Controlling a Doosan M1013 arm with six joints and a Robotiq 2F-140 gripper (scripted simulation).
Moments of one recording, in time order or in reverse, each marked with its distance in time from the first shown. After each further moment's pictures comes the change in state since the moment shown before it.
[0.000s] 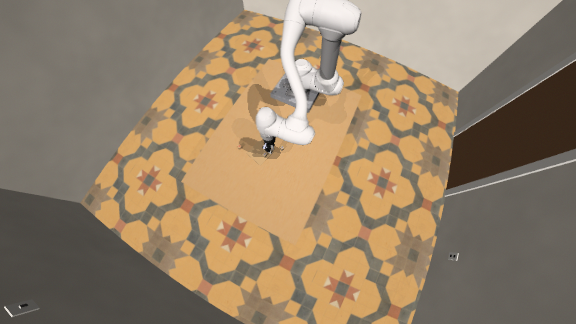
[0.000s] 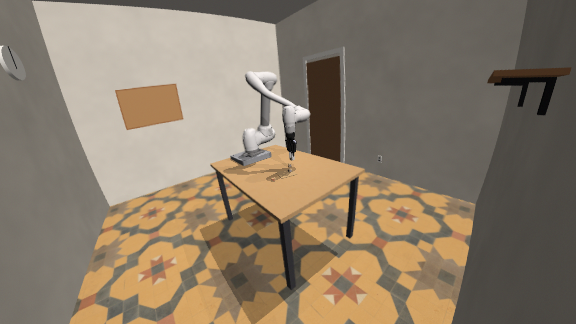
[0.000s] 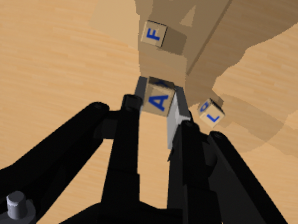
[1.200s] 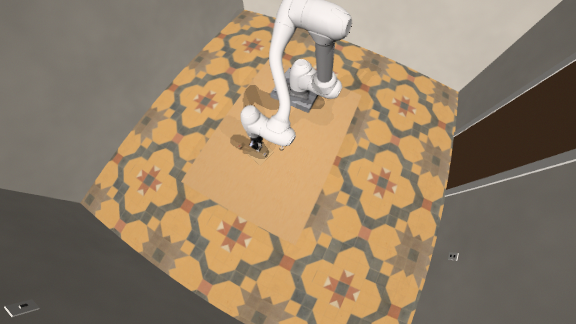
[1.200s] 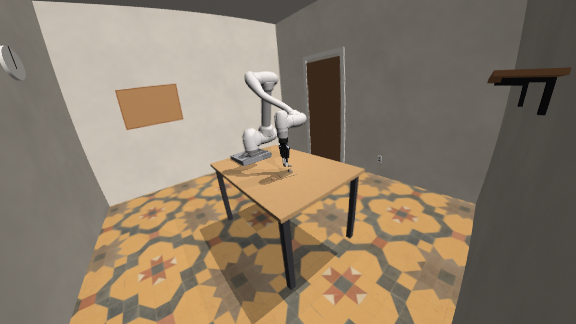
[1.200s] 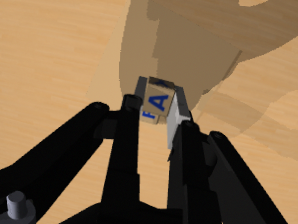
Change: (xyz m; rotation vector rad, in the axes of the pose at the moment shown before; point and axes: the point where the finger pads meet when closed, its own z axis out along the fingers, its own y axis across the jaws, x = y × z) arm 0.085 -0.017 0.026 0.011 -0.003 0.010
